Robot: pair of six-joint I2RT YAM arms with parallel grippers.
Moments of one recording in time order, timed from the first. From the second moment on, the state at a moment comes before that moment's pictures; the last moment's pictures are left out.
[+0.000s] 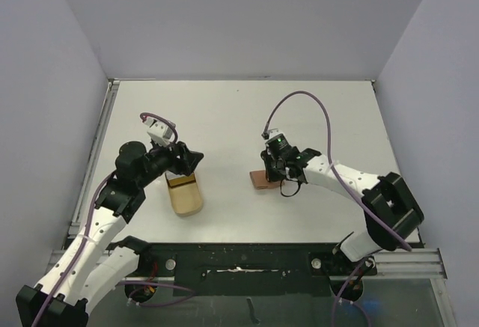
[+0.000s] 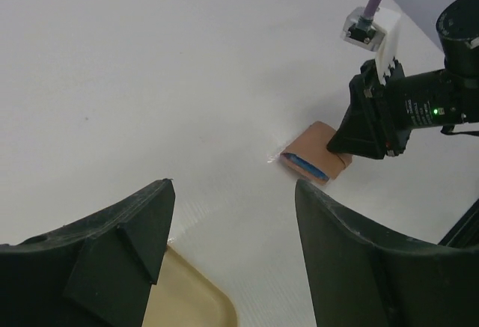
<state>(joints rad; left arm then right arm) -0.37 0.78 0.68 -0.15 0.24 -0.27 0.66 1.56 0.94 -0.41 0.09 0.37</state>
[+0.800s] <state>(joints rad) -0.39 0.82 0.65 0.07 0.43 -0.36 0.69 1.27 0.95 -0.29 0.07 0.17</state>
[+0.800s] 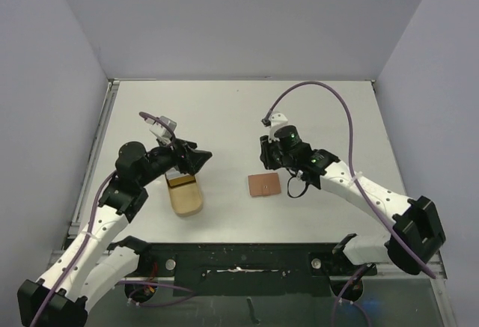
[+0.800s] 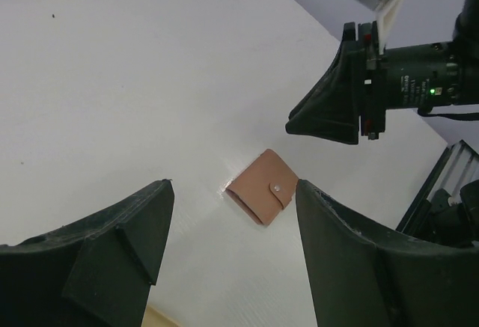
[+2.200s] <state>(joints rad) -0.39 0.66 0.57 -0.08 0.25 -0.26 0.86 1.64 0.94 -0.46 0.43 0.59</state>
